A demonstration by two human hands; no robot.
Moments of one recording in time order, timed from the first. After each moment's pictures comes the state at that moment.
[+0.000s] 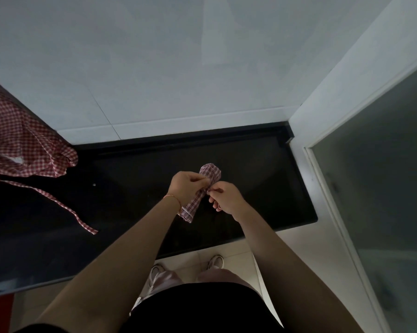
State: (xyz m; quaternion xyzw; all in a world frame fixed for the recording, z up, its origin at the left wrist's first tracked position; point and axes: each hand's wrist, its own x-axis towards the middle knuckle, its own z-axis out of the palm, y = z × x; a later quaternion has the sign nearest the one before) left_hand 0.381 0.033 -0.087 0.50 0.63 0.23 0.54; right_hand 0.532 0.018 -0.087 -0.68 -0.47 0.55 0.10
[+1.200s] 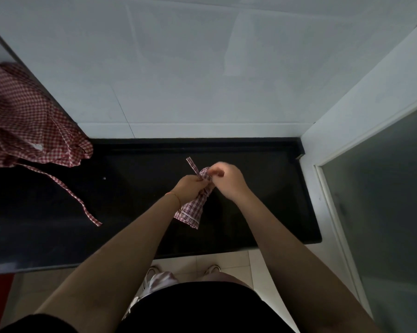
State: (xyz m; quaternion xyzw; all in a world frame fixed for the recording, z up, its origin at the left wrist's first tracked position) left_hand 0.376 0.045 -0.085 0.40 0.65 0.19 0.62; right_hand 0.519 0.064 -0.054 -0.62 -0.65 0.42 0.15
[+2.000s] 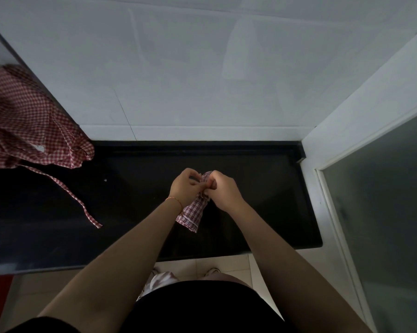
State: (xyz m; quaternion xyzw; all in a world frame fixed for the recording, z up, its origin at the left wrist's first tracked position) left_hand 0.373 0.037 -0.088 0.43 0.68 0.28 0.52; right_hand 0.510 0.046 -0.056 -0.61 -0.68 0.41 0.09
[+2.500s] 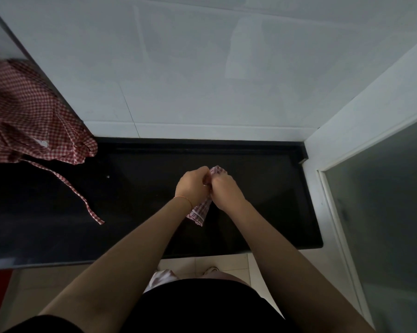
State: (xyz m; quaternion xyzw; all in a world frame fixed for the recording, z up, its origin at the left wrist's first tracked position) left_hand 0.383 0.040 -0.076 0.62 0.69 0.16 0.34; right_hand 0.482 0.071 -0.051 -0.63 -0.70 0.28 -0.18
